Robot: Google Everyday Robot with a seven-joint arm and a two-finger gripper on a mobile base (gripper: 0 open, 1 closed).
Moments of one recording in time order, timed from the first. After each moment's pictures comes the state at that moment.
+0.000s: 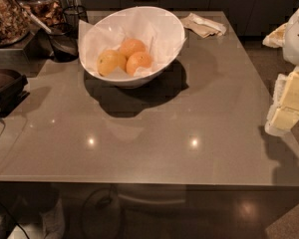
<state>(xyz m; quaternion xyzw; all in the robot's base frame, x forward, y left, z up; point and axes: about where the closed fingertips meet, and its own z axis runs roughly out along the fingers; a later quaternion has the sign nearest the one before) 0.438 -0.216 0.977 -0.60 0.78 -0.04 0.16</state>
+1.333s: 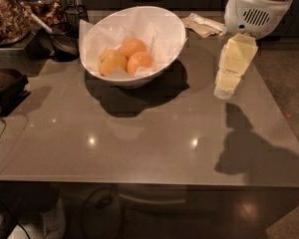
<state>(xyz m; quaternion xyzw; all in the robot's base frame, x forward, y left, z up) 0.505 -0.166 0.979 -0.58 0.81 -0.03 0.11</state>
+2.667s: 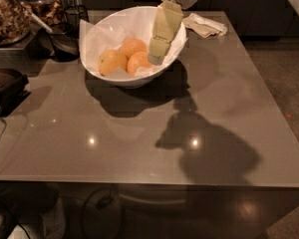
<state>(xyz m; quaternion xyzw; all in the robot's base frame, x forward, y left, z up) 0.573 -0.048 1.011 -0.59 0.79 -0.02 0.16</state>
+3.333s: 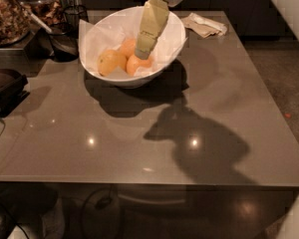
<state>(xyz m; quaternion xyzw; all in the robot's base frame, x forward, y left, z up) 0.594 -0.022 1.011 -0.58 0.79 0.00 0.19</state>
